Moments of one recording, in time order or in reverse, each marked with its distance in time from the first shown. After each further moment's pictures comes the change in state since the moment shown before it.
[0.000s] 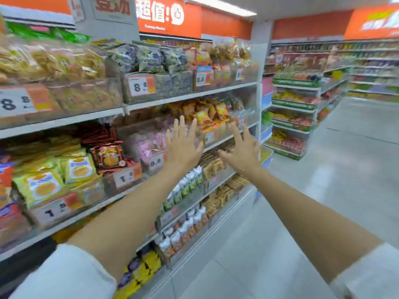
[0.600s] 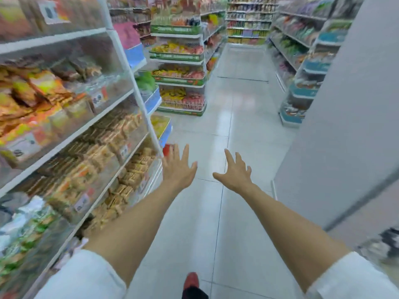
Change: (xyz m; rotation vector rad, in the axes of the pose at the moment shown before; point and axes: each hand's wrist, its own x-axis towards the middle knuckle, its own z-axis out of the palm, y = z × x) left_hand 0.068 0.370 0.320 -0.211 -0.562 0.340; right_hand -0.025 0.434 -0.012 -0.075 -0.196 0.786
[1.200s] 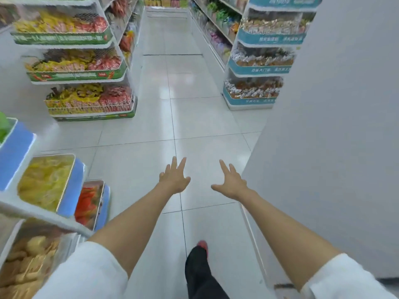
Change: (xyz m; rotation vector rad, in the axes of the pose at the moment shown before) left_hand 0.478 0.212 0.173 -0.035 -0.563 0.302; right_hand 0.423 0.209 -0.070 0.098 -0.125 0.380
